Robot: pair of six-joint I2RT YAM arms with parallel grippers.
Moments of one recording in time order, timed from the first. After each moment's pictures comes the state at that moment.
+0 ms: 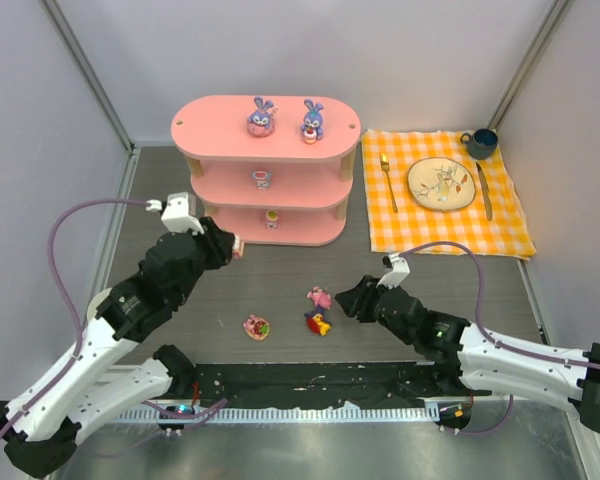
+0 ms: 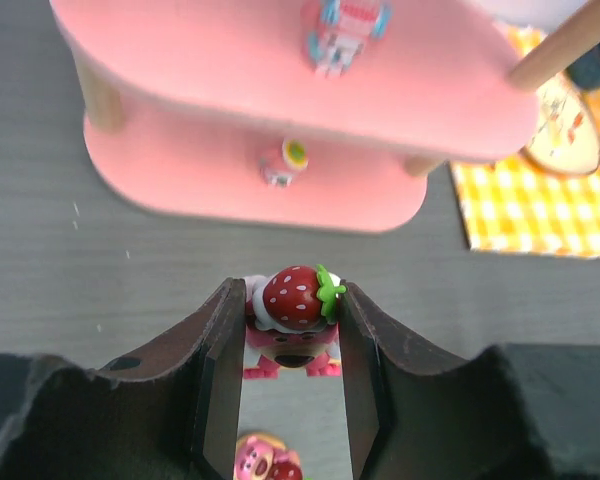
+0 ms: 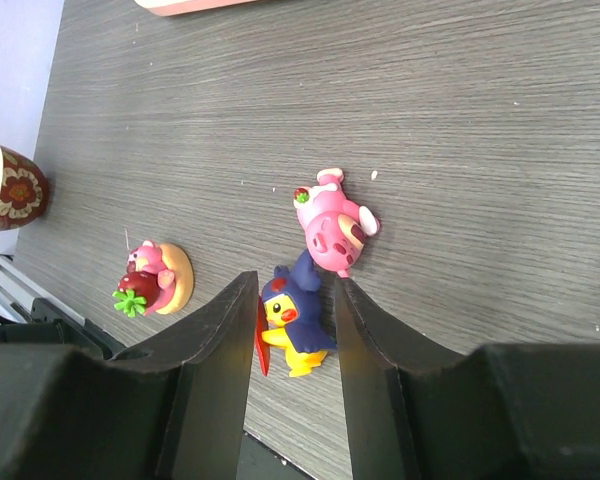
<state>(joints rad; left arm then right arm) -0.73 0.71 0.87 -0.53 -0.47 -0.56 1.05 0.75 0.28 0.02 0.40 0.91</state>
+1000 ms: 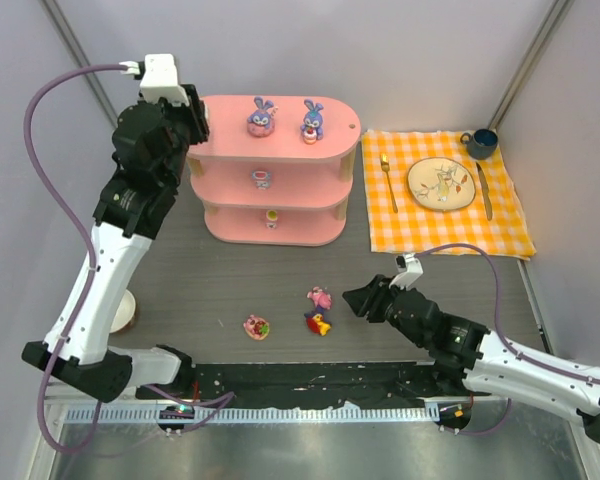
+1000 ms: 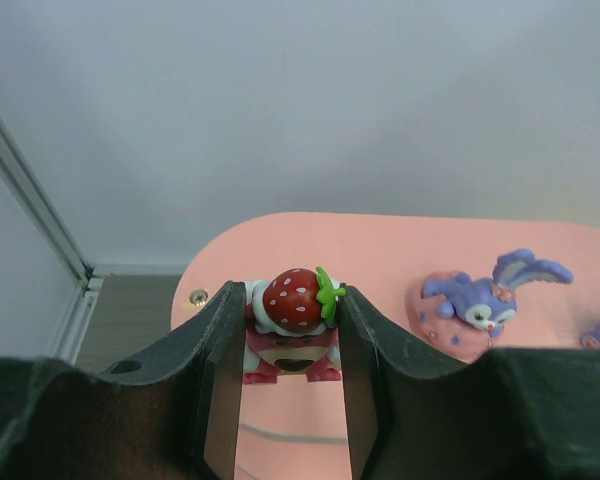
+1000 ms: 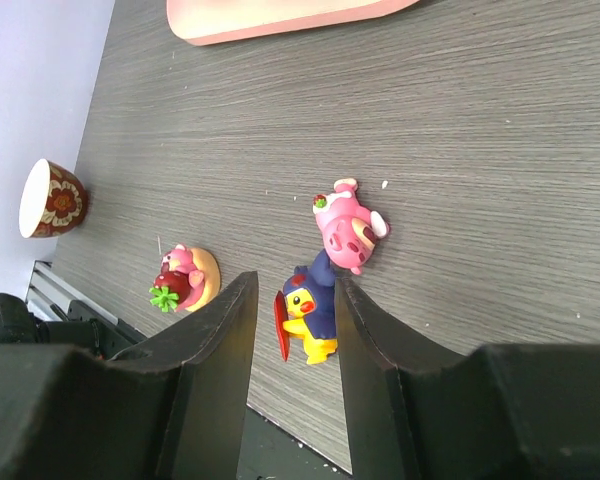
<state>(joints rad) -0.45 1.26 1.66 -0.34 -0.41 0.00 1.05 0.58 0.30 -0.11 0.40 0.91</state>
